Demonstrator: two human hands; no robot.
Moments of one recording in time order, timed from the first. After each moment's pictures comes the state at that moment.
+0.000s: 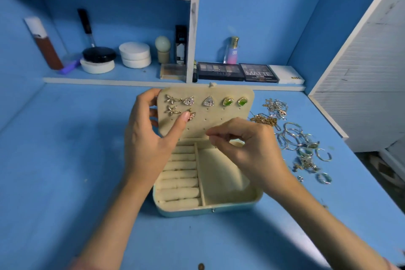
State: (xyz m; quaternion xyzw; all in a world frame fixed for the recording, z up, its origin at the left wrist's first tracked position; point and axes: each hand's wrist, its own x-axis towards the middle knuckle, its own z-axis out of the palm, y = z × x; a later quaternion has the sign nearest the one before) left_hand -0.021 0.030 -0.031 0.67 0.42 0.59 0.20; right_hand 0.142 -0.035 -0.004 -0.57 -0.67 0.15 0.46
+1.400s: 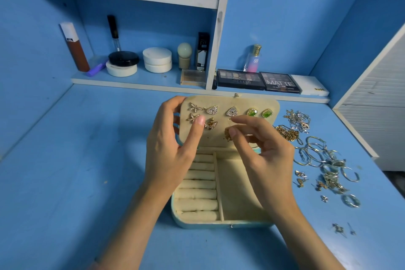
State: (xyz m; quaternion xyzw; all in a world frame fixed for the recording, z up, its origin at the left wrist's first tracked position) left_hand -0.021 0.026 -0.027 0.68 0.39 0.59 0.21; right_hand 0.117 -0.024 -0.014 -0.53 -0.54 0.17 0.63
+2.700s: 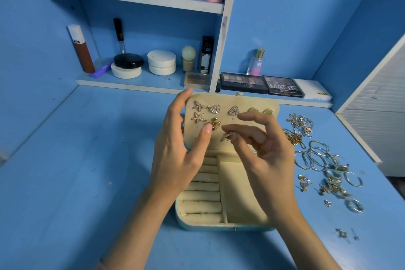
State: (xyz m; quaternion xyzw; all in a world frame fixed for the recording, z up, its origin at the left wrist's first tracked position) left_hand -0.023 0.023 -0.028 0.68 0.37 0.57 0.26; right_hand 0.106 -0.029 -0.002 -0.47 -0.54 0.27 0.65
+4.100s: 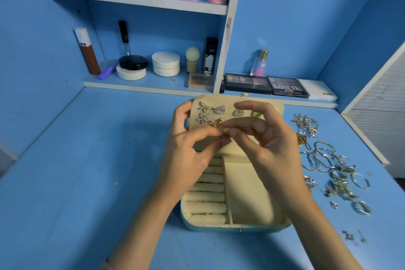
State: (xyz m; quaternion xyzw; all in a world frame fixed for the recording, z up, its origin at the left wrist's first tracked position) left_hand -0.020 0.032 -0.035 0.72 0.31 0.56 0.25; right_hand 0.112 -0.018 0.012 -0.47 -0.59 0.29 0.59
